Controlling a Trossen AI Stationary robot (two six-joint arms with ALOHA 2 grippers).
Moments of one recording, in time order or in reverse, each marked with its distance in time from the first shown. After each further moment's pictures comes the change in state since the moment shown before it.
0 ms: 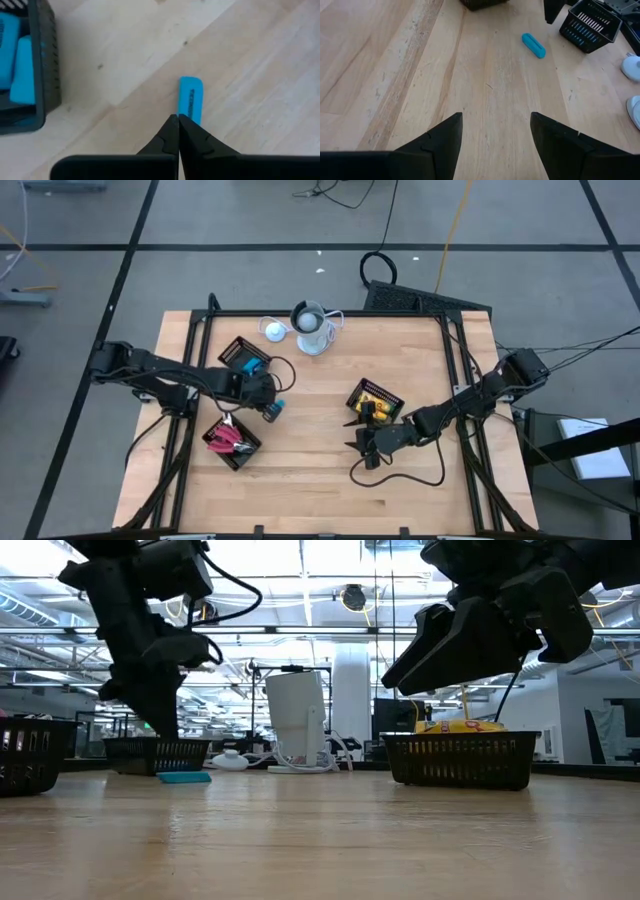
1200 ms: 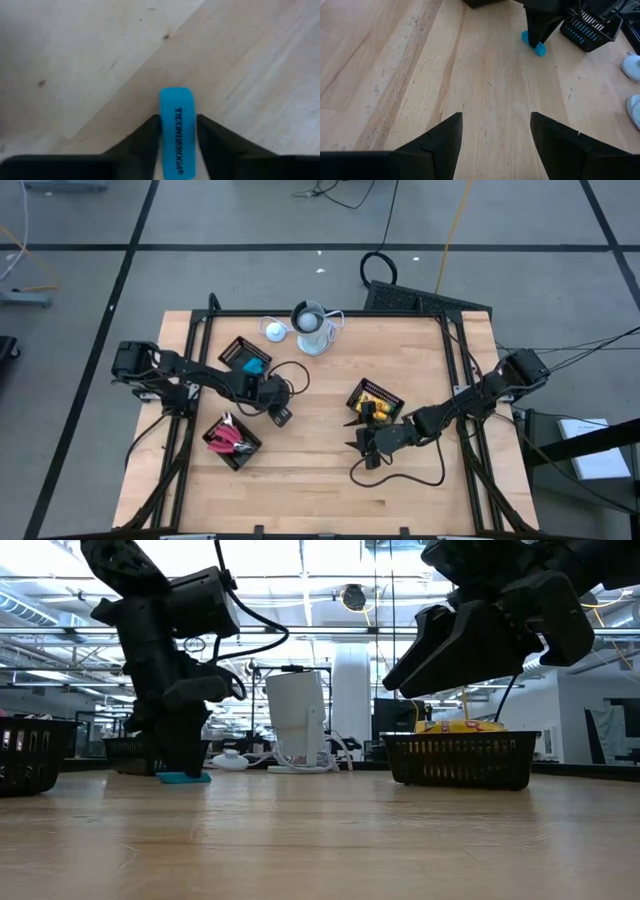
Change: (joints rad) left arm 0.030 0.261 0.007 0.134 0.132 0.072; right arm 0.000 0.000 0.000 -0.010 0.000 -0.005
